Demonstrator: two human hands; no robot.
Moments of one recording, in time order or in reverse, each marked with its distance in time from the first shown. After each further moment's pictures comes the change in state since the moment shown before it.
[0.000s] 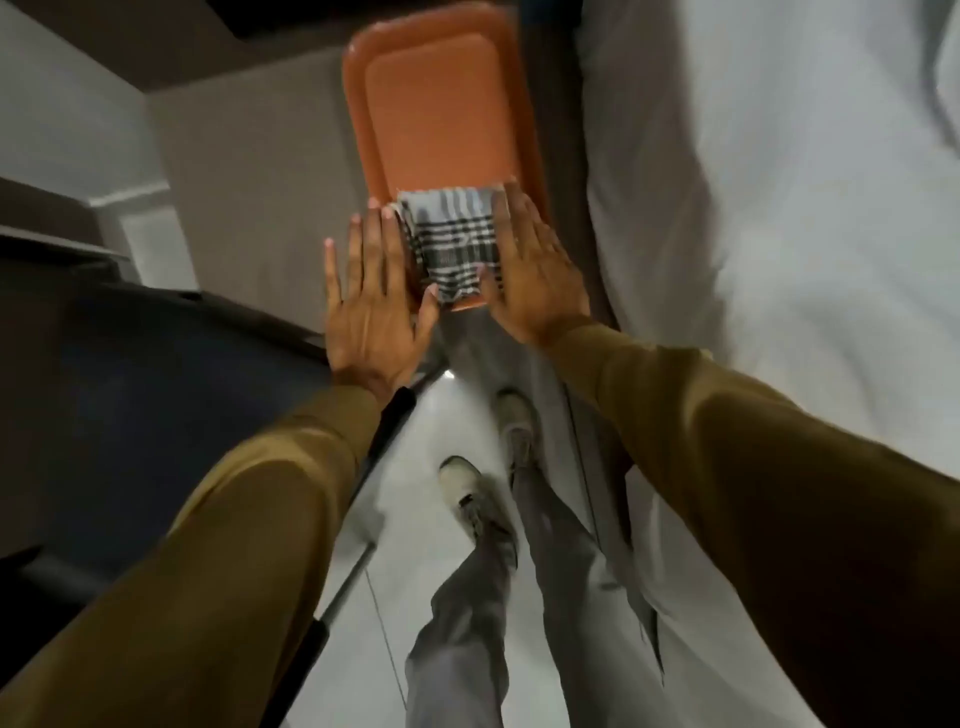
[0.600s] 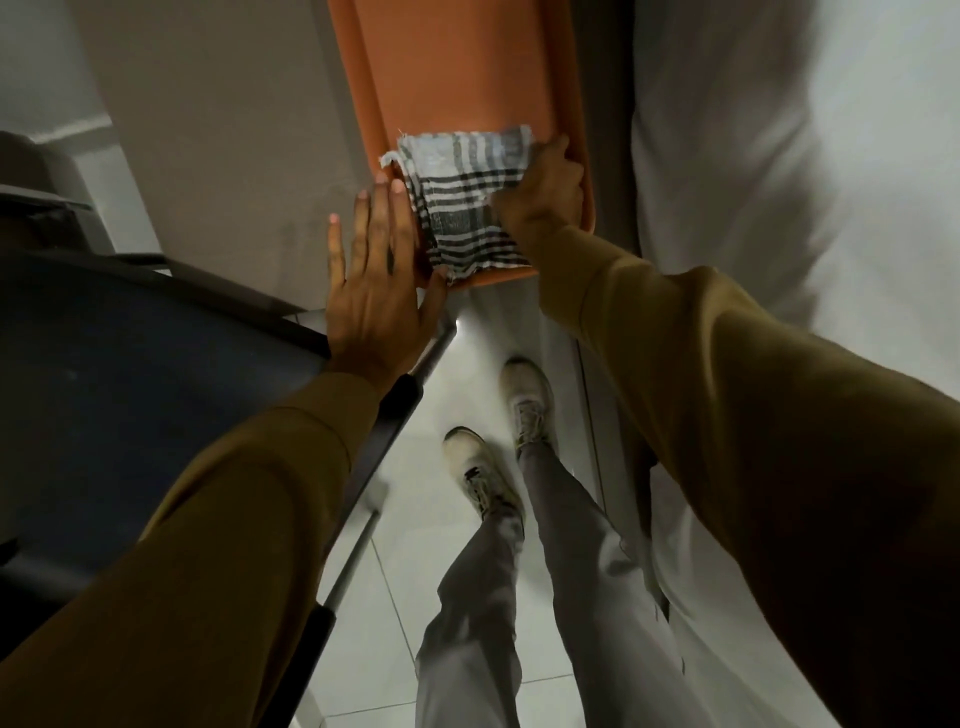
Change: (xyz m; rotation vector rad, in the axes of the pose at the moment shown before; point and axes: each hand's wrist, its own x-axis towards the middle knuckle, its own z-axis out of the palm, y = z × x) left_hand 0.021 -0.018 0.050 -0.025 -0.038 0.002; right_hand 0.098 -0.003 0.027 0.409 -0.090 0.715
